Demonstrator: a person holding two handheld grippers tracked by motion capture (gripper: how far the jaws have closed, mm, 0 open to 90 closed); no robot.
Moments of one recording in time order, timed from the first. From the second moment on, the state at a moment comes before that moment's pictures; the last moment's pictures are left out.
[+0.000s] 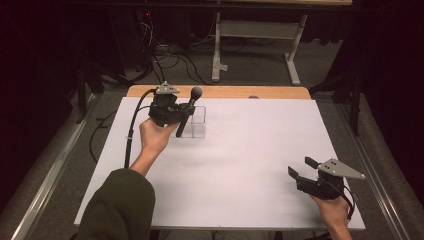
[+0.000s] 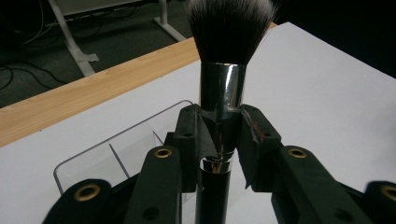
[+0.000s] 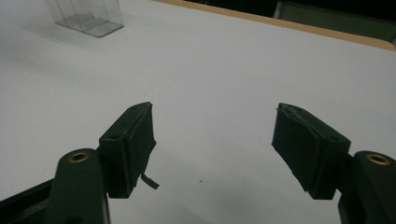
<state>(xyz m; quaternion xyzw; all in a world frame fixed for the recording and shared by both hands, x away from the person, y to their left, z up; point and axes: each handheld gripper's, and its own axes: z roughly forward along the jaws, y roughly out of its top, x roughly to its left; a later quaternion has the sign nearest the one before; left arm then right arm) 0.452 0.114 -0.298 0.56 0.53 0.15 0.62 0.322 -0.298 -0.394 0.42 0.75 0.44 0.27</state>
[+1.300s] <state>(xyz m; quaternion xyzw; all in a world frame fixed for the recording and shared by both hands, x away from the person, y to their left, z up) 0.475 0.100 -0.290 0.53 0.53 0.17 0.64 0.323 -0.298 -0.394 0.41 0.75 0.44 0.27</state>
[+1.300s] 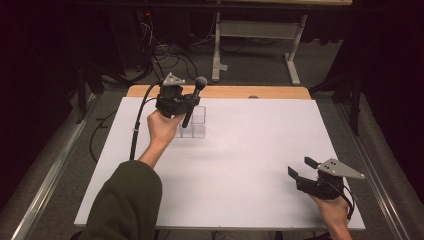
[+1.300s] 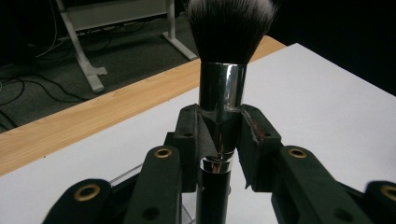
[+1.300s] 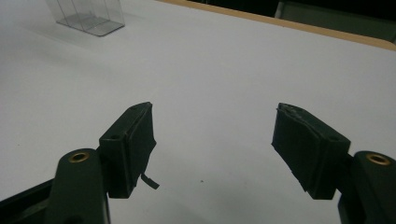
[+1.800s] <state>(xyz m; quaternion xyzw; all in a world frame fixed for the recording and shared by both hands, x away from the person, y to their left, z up) 0.488 0.096 -0.286 0.53 0.53 0.18 0.64 0.323 -0.298 -0.394 0.42 0.75 0.44 0.27</state>
